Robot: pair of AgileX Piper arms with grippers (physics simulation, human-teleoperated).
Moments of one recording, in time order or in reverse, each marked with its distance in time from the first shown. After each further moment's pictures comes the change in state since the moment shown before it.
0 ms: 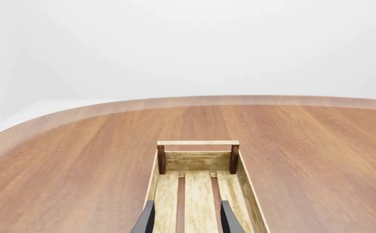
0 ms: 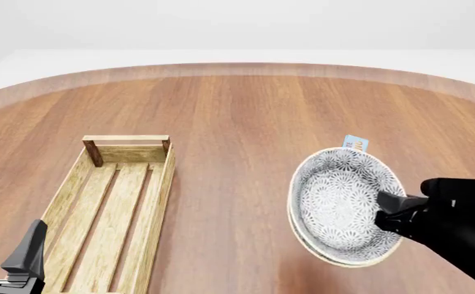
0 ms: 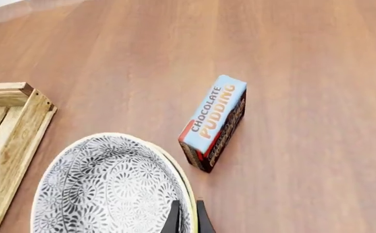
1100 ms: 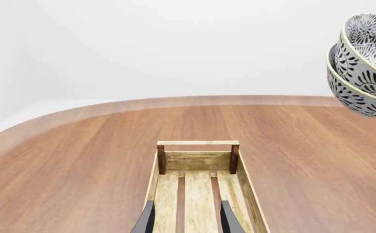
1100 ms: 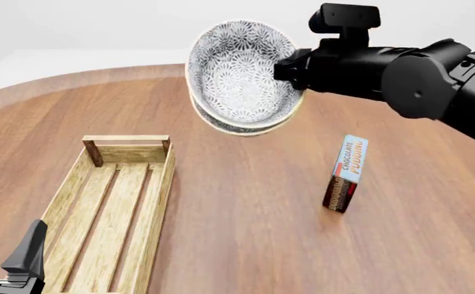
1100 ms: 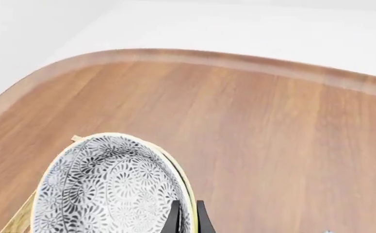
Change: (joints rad) left arm 0.000 0.000 0.000 0.000 0.000; right arm 0.296 0.627 -0.956 0.203 -0.050
